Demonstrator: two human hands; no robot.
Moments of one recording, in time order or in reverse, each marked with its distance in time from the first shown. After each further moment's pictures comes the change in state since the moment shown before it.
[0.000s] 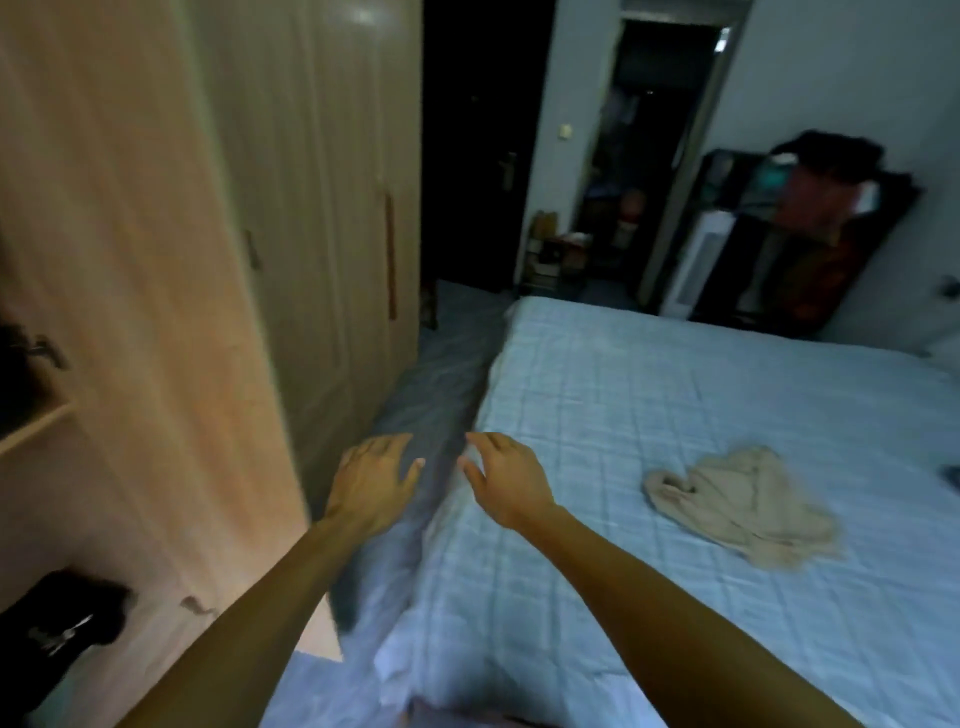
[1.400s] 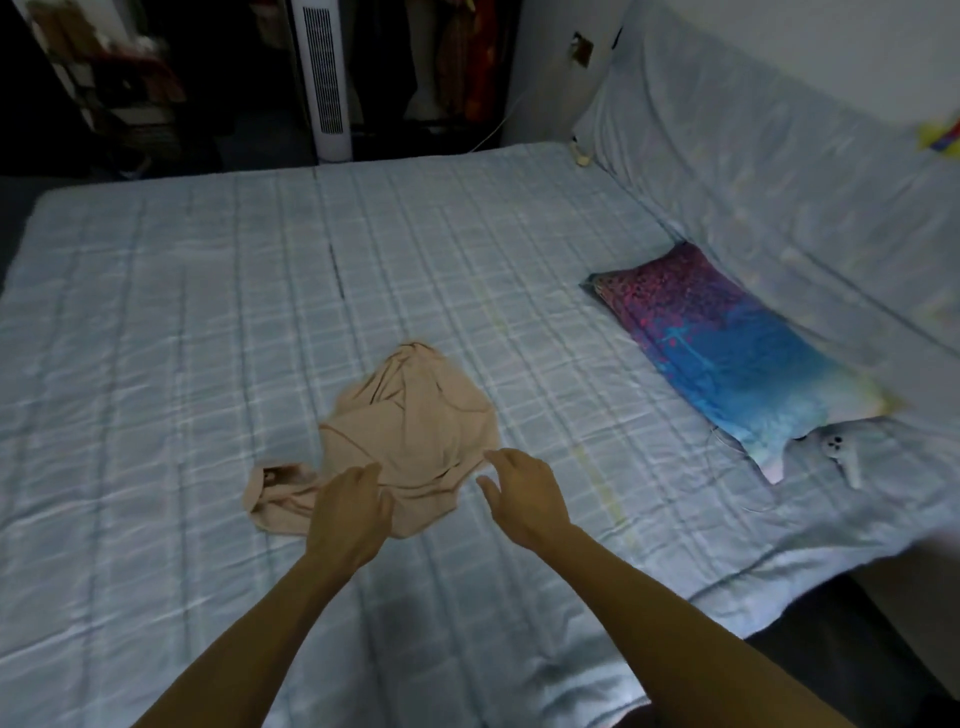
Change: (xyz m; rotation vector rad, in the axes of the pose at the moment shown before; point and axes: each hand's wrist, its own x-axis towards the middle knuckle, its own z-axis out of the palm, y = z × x) left_hand 0.222 0.611 0.488 -0.042 -0.480 0.408; right_hand -0.197 0.758 -0.136 -0.085 0.022 0.712
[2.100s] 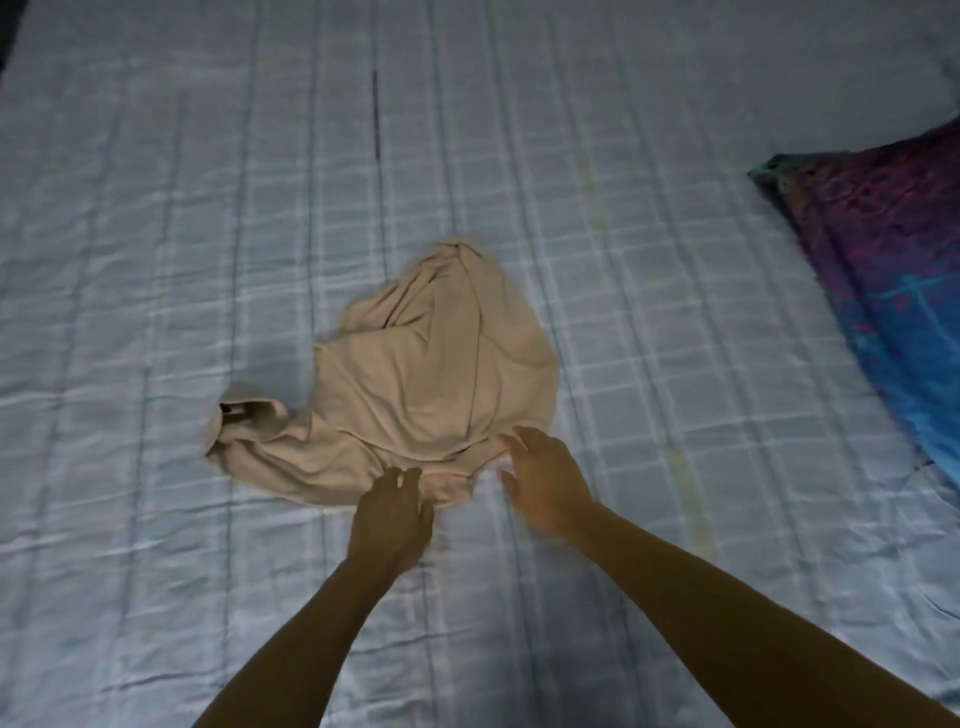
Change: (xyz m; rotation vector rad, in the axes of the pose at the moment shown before) left_hand 0.098 -0.004 0.211 -0.020 -0.273 -0.273; right_hand 0.133 0.139 0.172 -0.016 -0.461 -0.238
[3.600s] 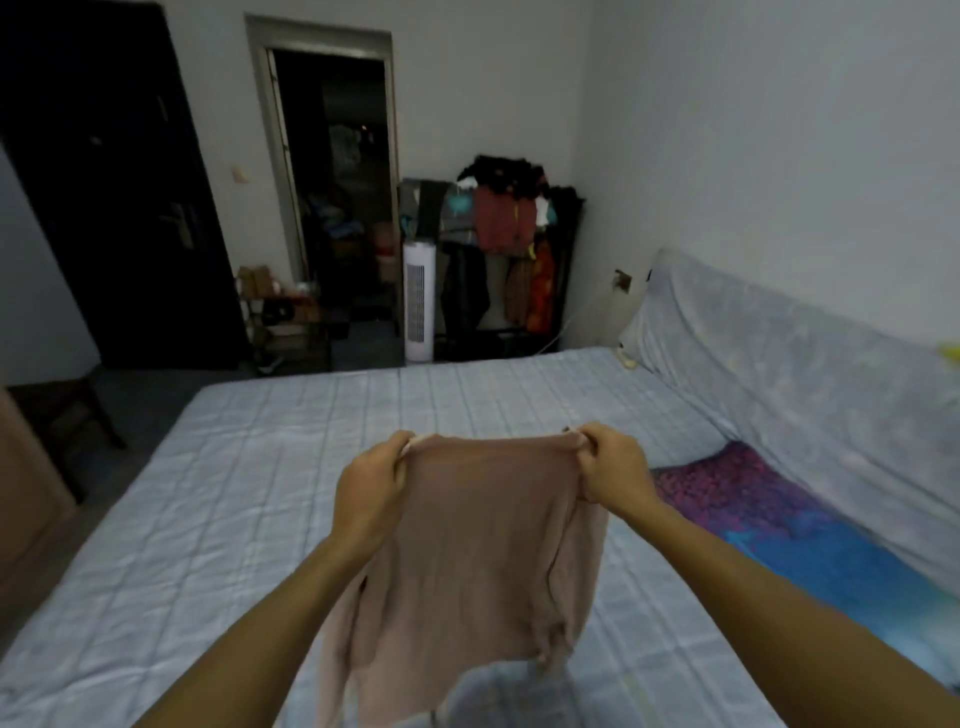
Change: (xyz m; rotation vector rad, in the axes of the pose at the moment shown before) left_hand -0.156 0.078 -0.401 -0.361 0.871 0.426; right_hand -0.146 -0.151 -0.389 0.205 0.860 0.145
